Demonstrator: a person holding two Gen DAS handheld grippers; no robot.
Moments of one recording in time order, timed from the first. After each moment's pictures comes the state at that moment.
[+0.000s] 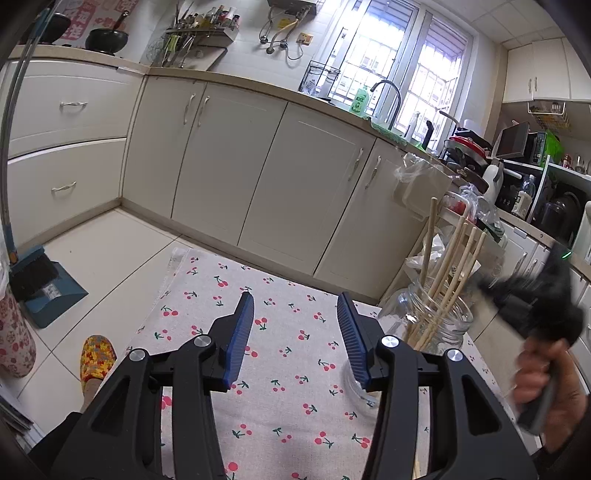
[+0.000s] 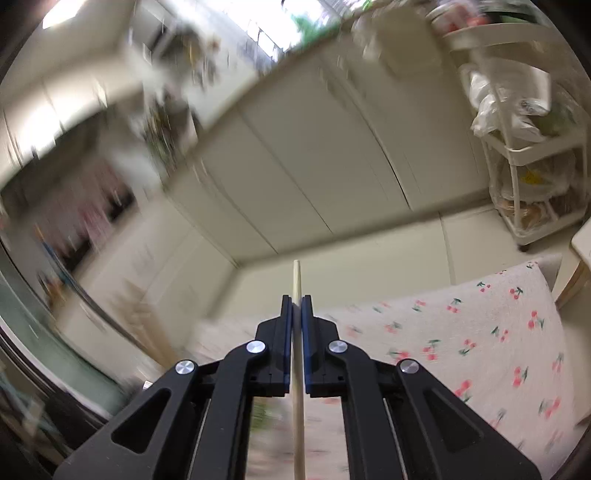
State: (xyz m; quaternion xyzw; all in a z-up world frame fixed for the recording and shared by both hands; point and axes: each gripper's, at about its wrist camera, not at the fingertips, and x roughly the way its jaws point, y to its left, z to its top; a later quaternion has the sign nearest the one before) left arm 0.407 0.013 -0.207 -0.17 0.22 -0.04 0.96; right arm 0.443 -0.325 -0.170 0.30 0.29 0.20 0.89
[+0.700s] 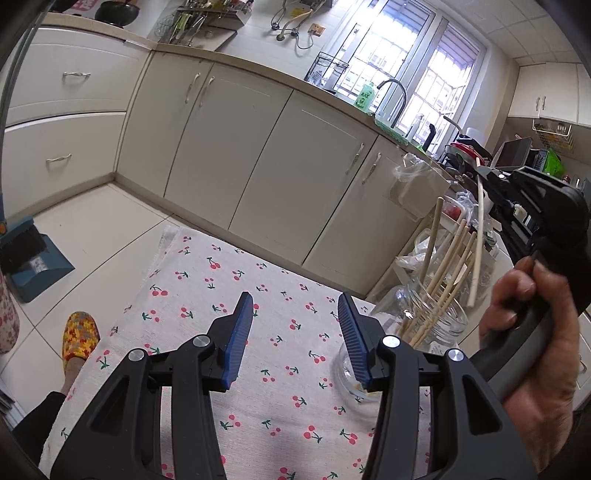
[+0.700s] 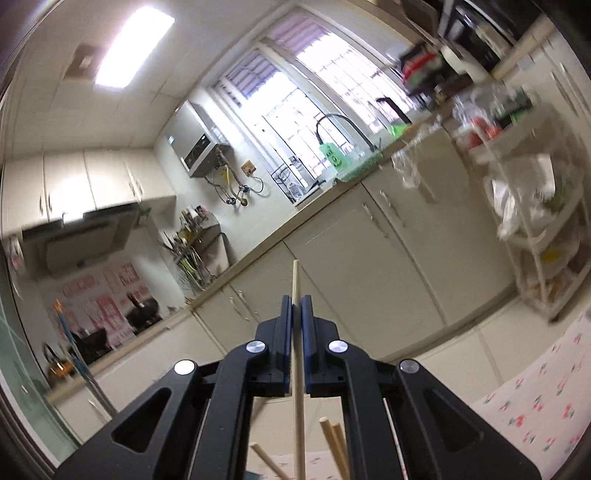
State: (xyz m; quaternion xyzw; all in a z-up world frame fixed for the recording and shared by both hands) left arm 0.414 0.022 -0.218 -0.22 0.24 -0.06 0.95; right arm 0.434 -0.234 -0.122 0.29 0.07 0.13 0.94
